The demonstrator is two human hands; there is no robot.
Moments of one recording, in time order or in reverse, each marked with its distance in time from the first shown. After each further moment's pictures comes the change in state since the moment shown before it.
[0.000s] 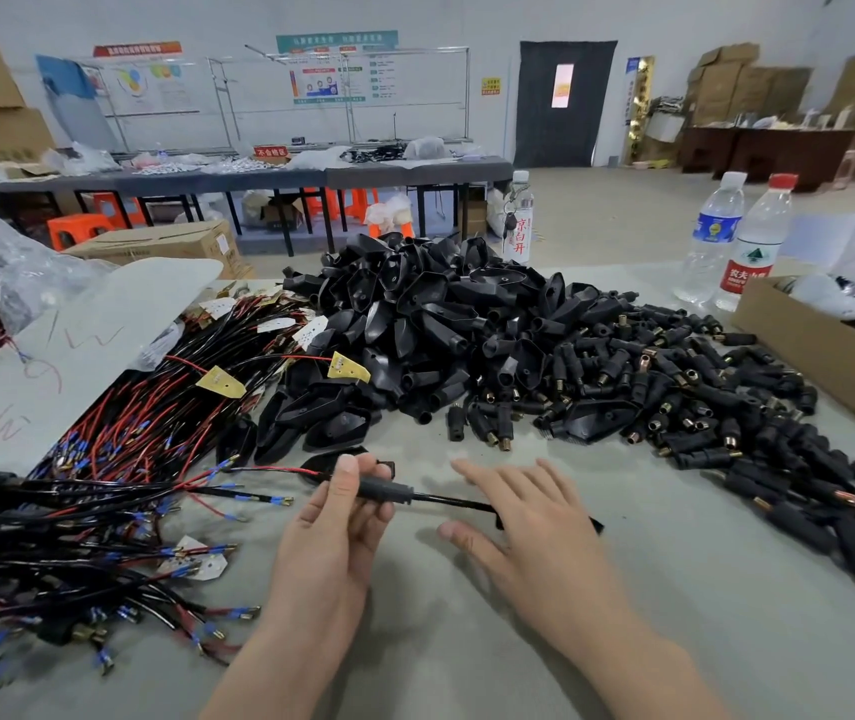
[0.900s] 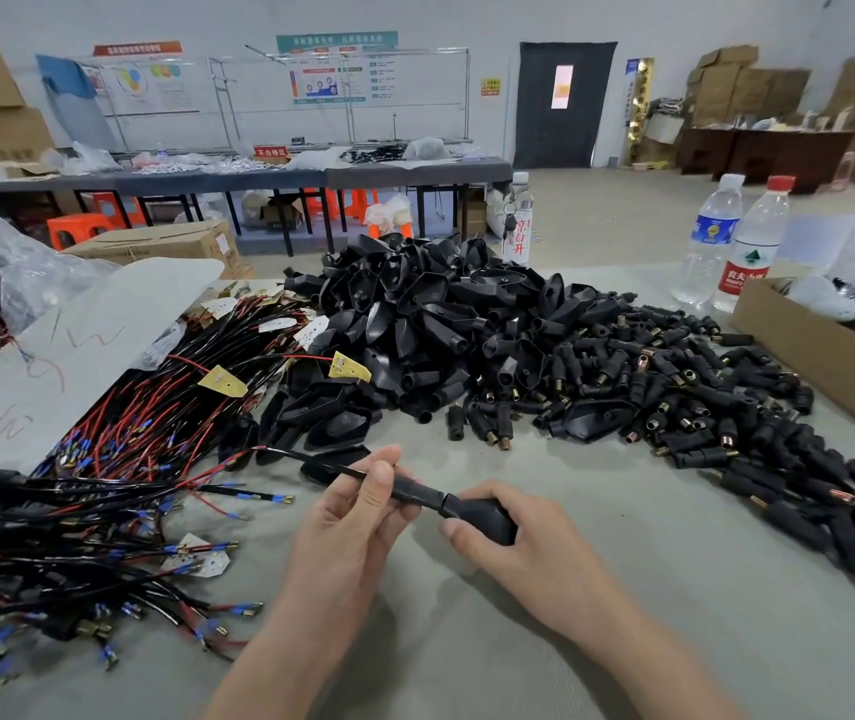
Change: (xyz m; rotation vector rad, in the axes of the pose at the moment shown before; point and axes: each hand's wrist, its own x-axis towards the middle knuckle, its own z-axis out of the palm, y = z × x) left_hand -0.006 -0.001 0.000 0.078 -0.174 -0.012; right_hand -0.004 0.009 0.004 0.690 -0.143 0.163
